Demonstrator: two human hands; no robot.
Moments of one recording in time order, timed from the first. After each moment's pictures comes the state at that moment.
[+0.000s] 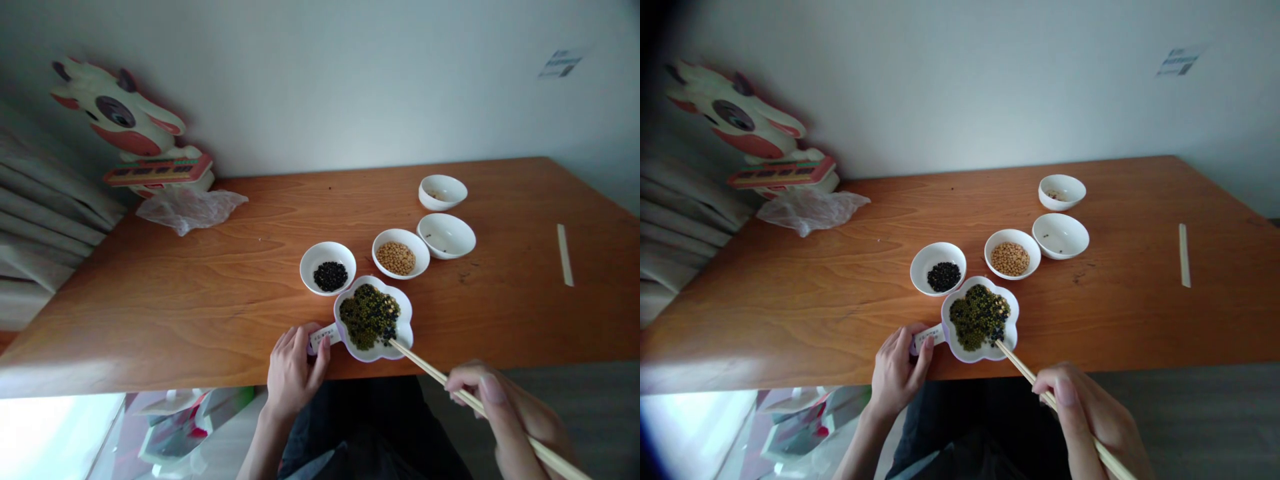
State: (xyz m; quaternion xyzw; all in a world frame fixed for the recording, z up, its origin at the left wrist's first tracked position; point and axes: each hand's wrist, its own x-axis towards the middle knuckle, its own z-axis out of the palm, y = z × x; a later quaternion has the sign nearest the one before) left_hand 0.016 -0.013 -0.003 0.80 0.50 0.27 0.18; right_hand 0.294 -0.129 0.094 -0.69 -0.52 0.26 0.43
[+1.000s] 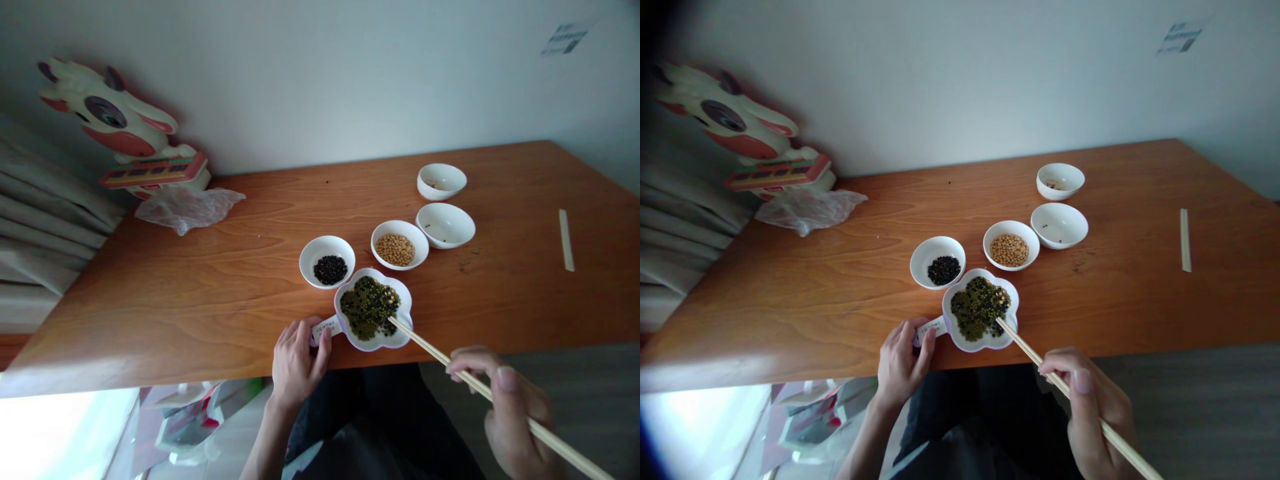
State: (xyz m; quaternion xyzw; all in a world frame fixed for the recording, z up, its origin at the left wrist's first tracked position) left_hand 0.015 -0.014 -0.004 0.80 0.51 0.26 0.19; right_hand 0.312 -0.145 0.051 -0.66 -0.50 0.25 0.50
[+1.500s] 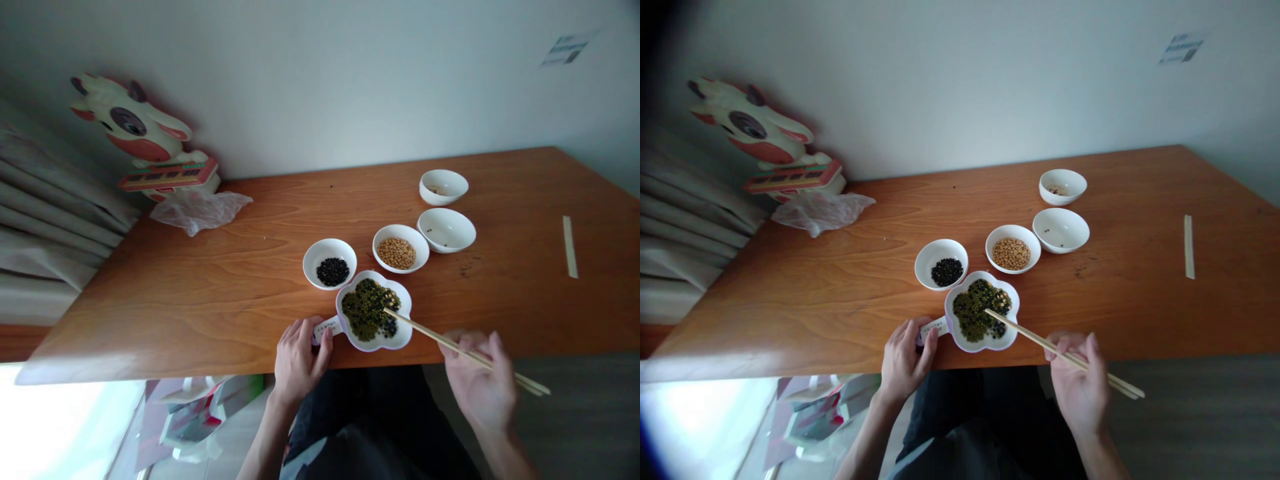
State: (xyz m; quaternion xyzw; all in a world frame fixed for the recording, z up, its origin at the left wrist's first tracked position) left_hand 0.014 -0.012 -0.004 0.80 0.51 0.26 0.19; right_hand 0.310 -0.109 0.007 -0.51 -0.21 0.40 0.73
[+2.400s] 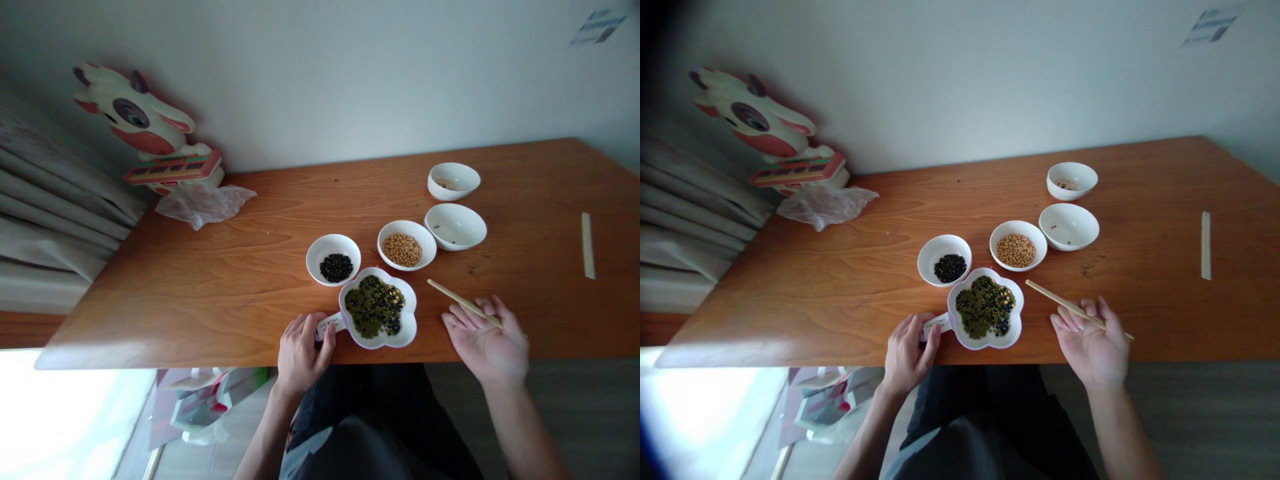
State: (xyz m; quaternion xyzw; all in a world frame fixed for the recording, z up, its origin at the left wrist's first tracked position) left_hand 0.015 -0.012 -0.001 0.80 0.51 0.25 0.20; right_hand 0.362 -0.069 -0.002 -0.33 -0.10 0.57 0.75
